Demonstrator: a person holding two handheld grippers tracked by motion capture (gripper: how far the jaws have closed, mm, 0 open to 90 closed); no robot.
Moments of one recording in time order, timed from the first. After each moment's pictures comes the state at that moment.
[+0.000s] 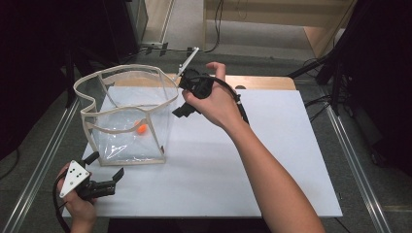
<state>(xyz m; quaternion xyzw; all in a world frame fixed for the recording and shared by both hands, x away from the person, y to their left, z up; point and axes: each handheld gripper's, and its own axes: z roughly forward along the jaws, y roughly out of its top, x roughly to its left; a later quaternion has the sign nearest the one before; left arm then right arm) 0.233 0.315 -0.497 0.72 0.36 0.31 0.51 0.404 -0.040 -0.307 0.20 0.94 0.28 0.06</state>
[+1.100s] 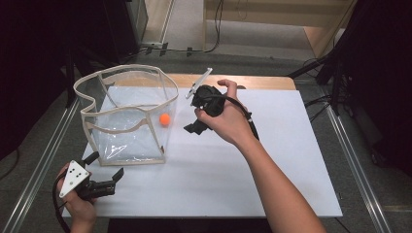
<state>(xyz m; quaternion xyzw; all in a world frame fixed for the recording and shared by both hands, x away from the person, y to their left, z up) 0.233 0.316 -0.497 0.72 0.36 0.31 0.51 0.377 -0.066 -0.339 0.20 0.93 0.28 0.08</state>
